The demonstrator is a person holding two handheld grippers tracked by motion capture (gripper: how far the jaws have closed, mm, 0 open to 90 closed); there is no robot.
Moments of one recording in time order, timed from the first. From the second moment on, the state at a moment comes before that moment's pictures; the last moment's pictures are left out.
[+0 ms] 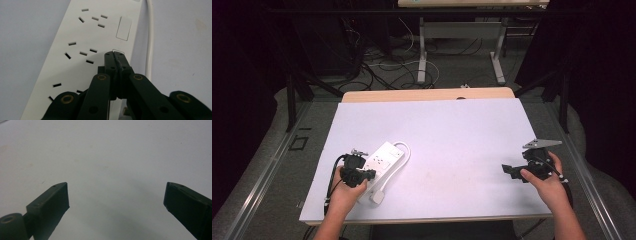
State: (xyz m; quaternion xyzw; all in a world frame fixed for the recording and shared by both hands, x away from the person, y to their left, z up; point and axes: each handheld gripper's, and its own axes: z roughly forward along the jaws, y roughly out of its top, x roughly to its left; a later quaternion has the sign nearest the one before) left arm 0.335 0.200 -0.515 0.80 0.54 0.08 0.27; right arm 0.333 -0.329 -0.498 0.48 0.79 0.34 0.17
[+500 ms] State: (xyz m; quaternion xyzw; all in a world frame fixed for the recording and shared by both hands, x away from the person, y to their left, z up) left arm 0.335 0.199 -0.517 0.79 0.54 0.08 0.27; right arm 0.334 -0.328 -0.499 0.48 0.79 0.34 0.17
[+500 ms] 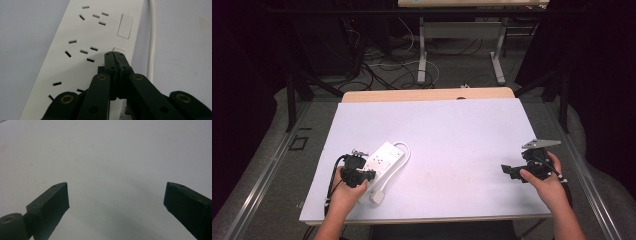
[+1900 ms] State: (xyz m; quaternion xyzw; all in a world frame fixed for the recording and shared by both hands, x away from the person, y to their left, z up) left arm 0.311 0.220 -0.497 0.78 0.55 0.08 0.30; right arm 0.333 -0.329 -0.498 0.48 0.79 0.34 0.17
